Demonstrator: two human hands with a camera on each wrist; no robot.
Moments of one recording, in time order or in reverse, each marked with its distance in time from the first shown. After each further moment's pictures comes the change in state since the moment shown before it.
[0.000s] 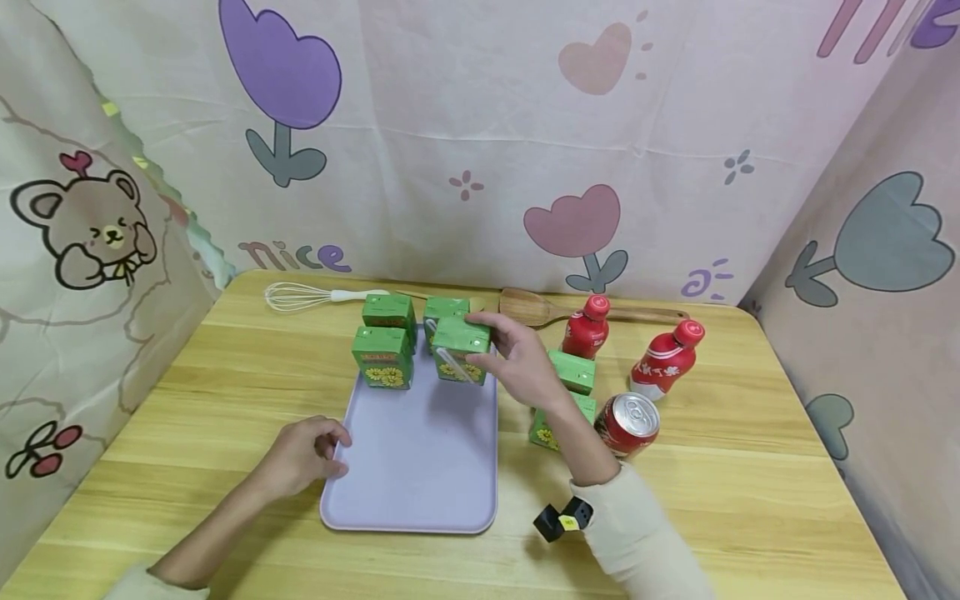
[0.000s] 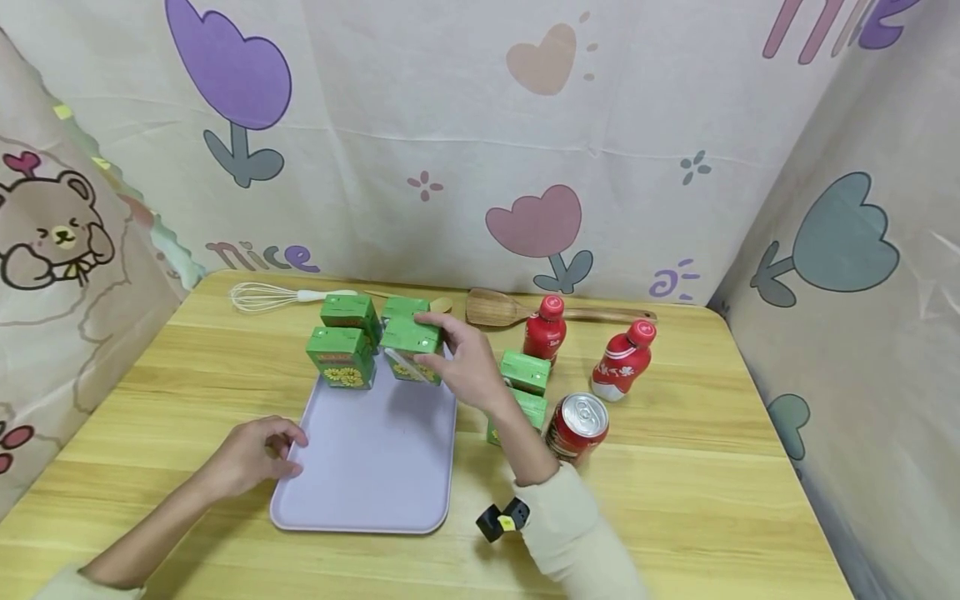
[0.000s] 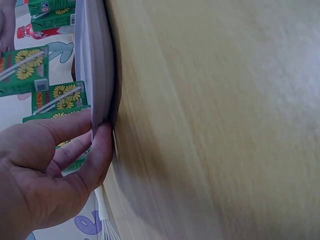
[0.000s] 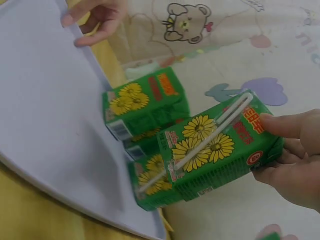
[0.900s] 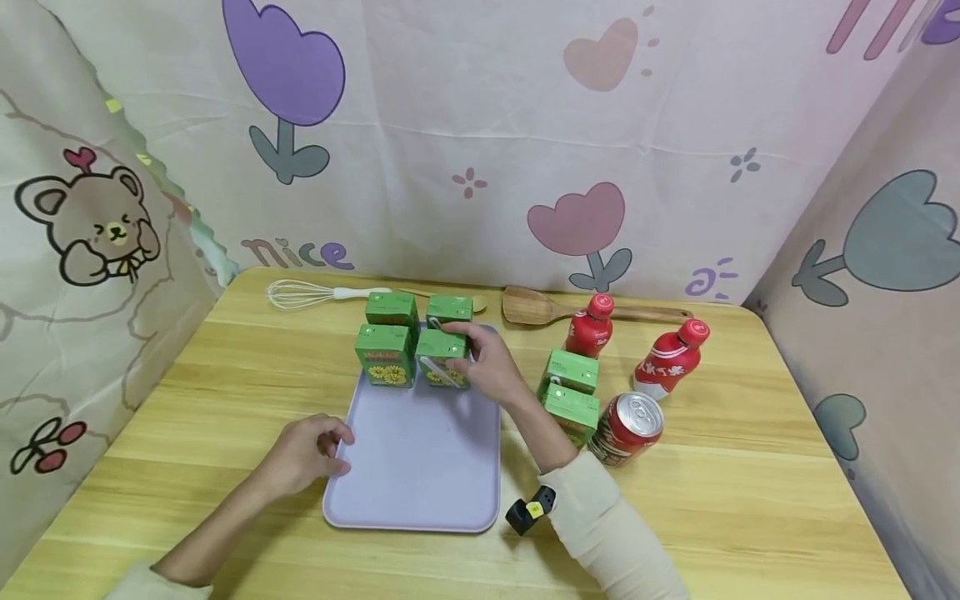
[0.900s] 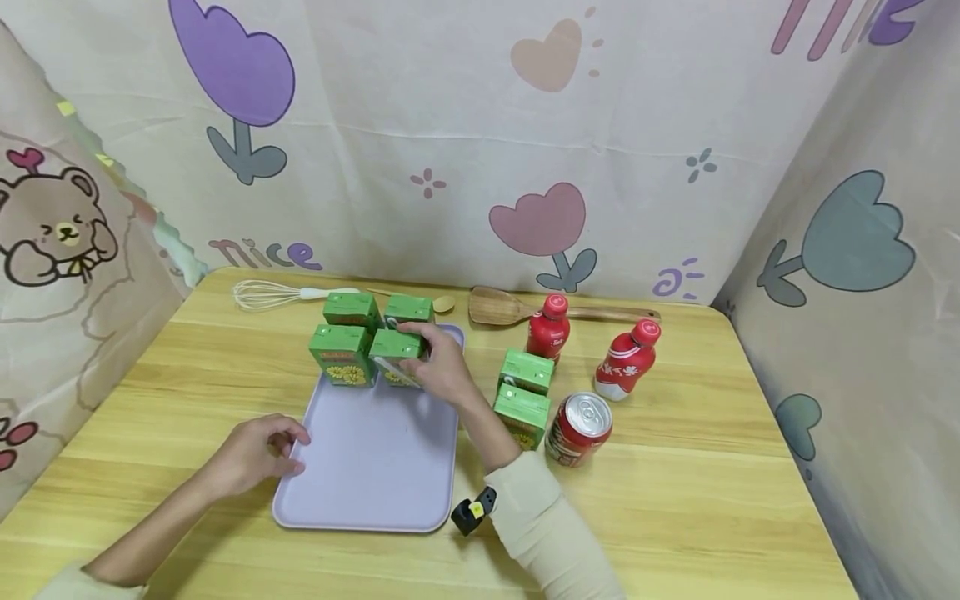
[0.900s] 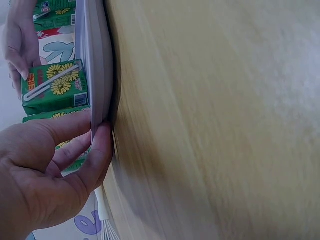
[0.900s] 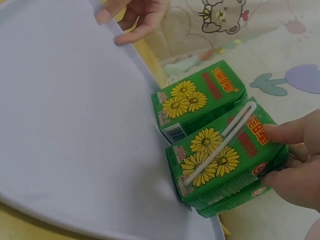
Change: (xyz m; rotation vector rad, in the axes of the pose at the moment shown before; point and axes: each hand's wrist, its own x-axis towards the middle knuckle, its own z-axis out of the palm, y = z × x) left_hand -0.001 0.000 -0.001 -0.011 0.004 0.011; right_hand 0.025 0.034 0.039 -0.014 -0.020 0.113
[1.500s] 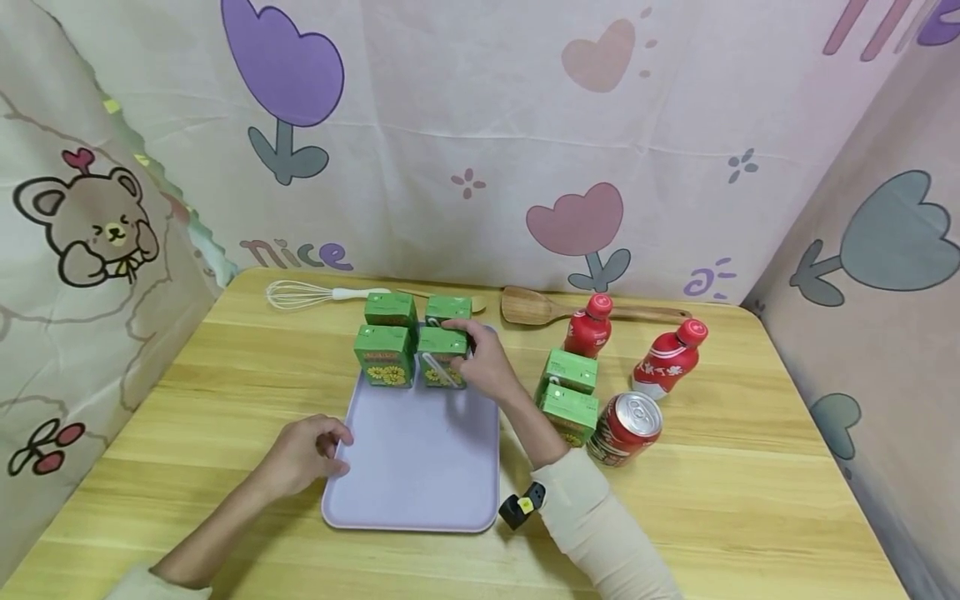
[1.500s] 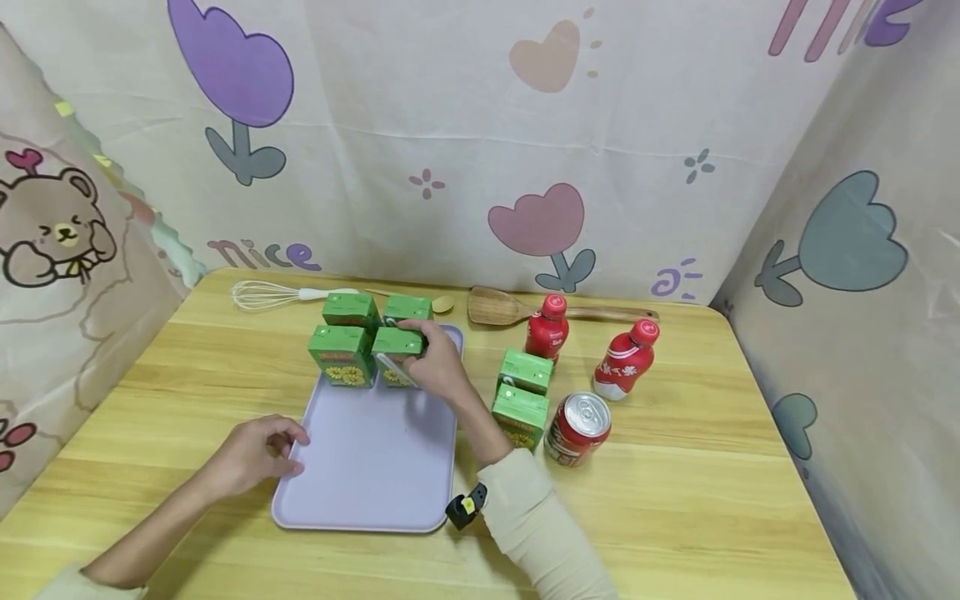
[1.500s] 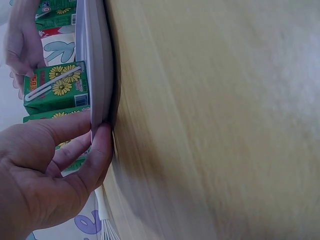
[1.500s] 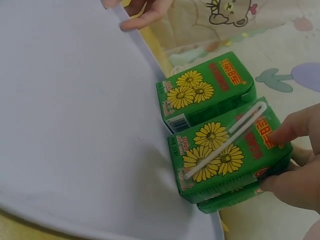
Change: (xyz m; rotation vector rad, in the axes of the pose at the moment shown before) left_hand 0.000 0.000 0.000 -0.003 0.000 -0.012; right_hand 0.006 0.004 0.002 -0.070 0.016 -0.032
